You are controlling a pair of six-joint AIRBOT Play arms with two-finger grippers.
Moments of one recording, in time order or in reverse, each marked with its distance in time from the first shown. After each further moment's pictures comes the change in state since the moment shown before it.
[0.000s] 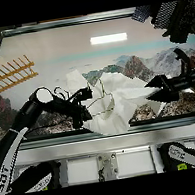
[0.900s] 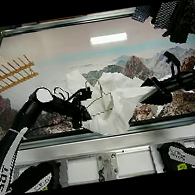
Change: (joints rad) left arm 0.001 0.000 0.000 -0.007 -0.007 0.000; right arm 0.117 -0.029 -0.017 0.042 0.001 -0.033
